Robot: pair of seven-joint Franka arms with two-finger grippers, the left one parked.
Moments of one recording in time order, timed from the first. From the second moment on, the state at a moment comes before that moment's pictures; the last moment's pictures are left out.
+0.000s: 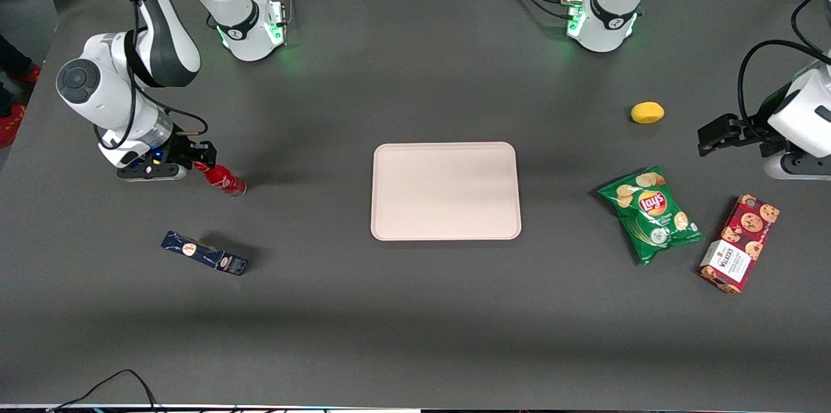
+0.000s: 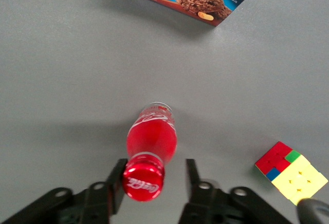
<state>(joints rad) 0.25 -0.08 -0.25 -2.45 -0.05 2.37 0.03</state>
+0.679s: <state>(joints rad) 0.25 -0.07 -0.25 -2.44 -0.05 2.38 0.03</state>
